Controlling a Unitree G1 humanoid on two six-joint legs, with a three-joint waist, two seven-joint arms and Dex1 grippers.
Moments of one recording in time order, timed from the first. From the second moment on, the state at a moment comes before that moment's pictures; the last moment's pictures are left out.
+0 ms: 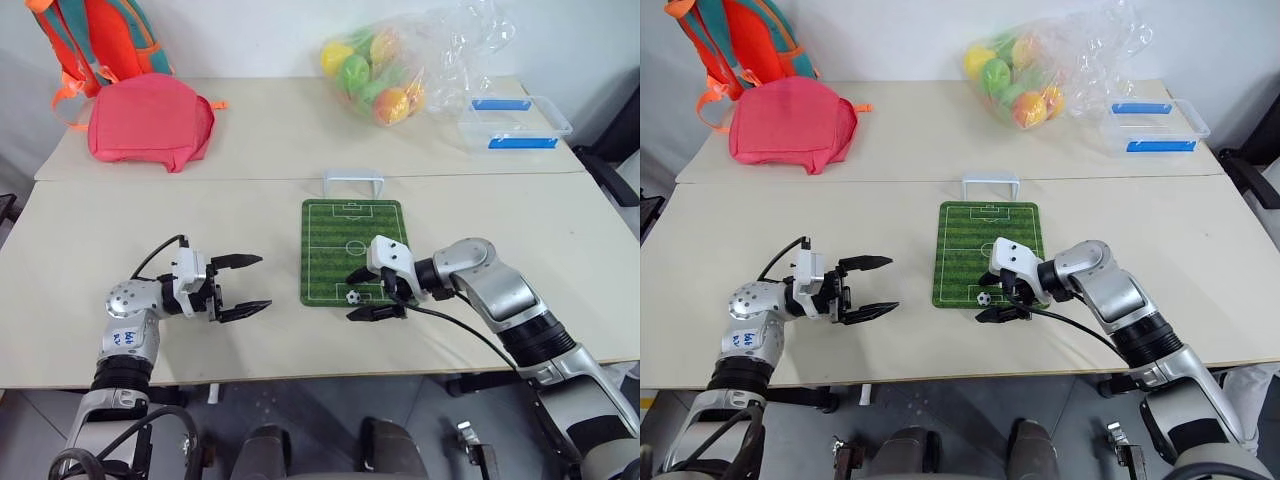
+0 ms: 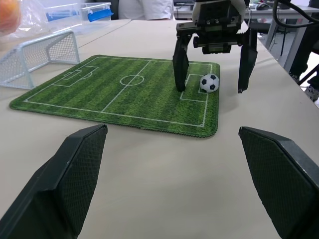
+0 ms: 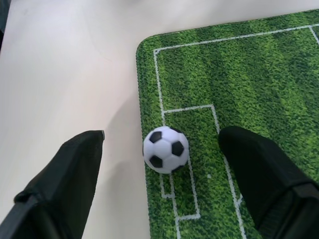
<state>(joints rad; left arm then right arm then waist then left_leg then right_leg) -0.47 0.51 0.10 0.57 -0.40 -0.28 -1.36 -0.69 -0.60 0.38 0.11 0.17 0.46 1.23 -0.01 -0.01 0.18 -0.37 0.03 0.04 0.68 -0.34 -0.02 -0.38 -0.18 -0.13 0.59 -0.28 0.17</state>
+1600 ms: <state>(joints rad) -0.56 0.49 0.10 0.63 -0.39 -0.30 -1.41 -0.75 -0.57 0.09 0.18 0.25 0.50 0.88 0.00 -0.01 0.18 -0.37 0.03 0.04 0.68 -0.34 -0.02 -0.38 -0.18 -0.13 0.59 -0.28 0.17</state>
